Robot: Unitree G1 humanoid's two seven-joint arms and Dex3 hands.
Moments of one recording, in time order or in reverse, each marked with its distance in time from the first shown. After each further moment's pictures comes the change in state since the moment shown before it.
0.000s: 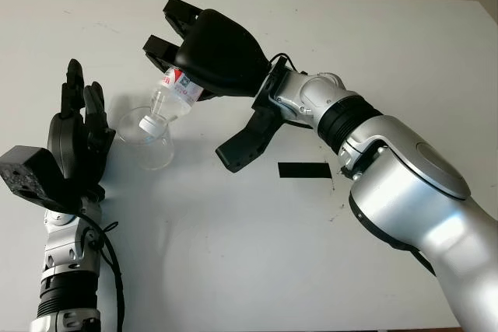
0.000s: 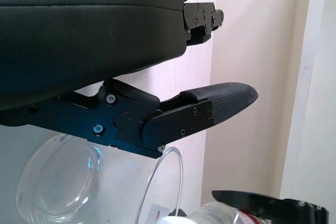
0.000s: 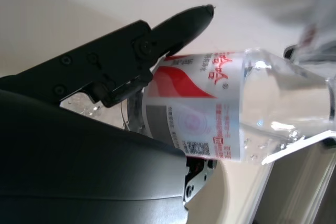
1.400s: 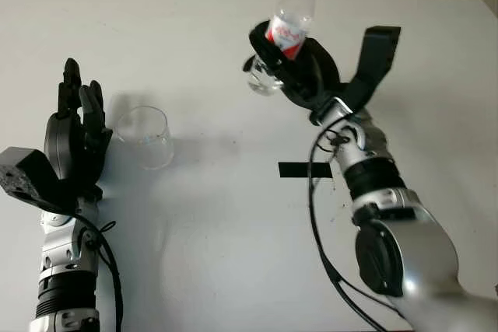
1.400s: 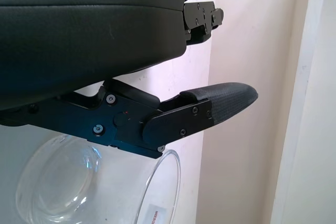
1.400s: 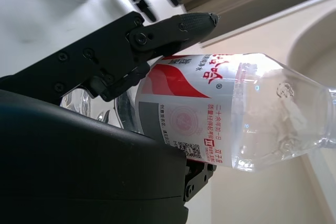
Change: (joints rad) left arm 0.000 0.000 0.016 -0.002 -0.022 0.004 -0.036; right arm 0.585 0.012 -0.982 -0.704 1.281 0.691 1.175
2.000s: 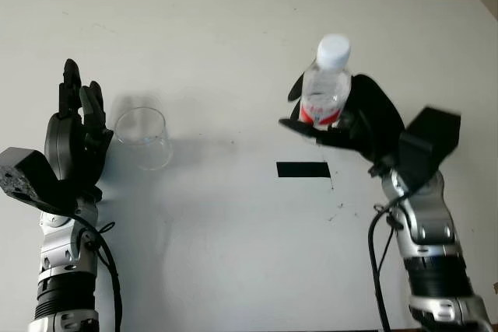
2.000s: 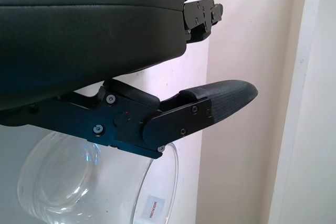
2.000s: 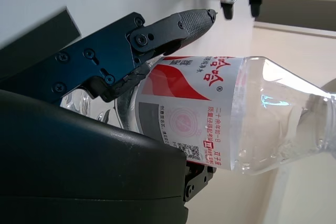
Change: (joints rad) left arm 0.006 0.006 0.011 -0.007 -0.003 0.004 -0.032; right arm 0.515 -0.118 0.128 -0.600 -0.180 -0.192 -0.036
